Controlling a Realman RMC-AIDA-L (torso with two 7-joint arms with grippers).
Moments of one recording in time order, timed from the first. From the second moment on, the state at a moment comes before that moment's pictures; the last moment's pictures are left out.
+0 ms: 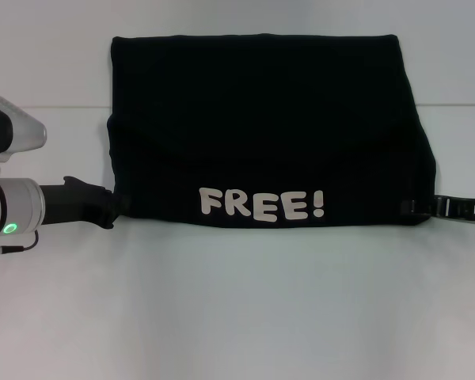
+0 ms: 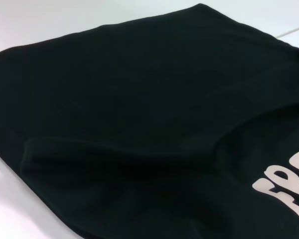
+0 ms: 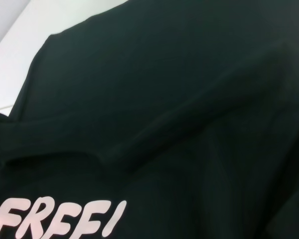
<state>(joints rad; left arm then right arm) -0.61 -2.13 0.68 0.77 2.35 1.06 -1.67 0.66 1.97 -0.65 -0.44 -2.21 -1.04 2.06</state>
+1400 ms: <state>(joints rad) -0.39 -2.14 0.49 1.08 2.37 1.78 -1.77 0.39 1.93 -0.45 -0.62 -2.21 -1.66 1.81</state>
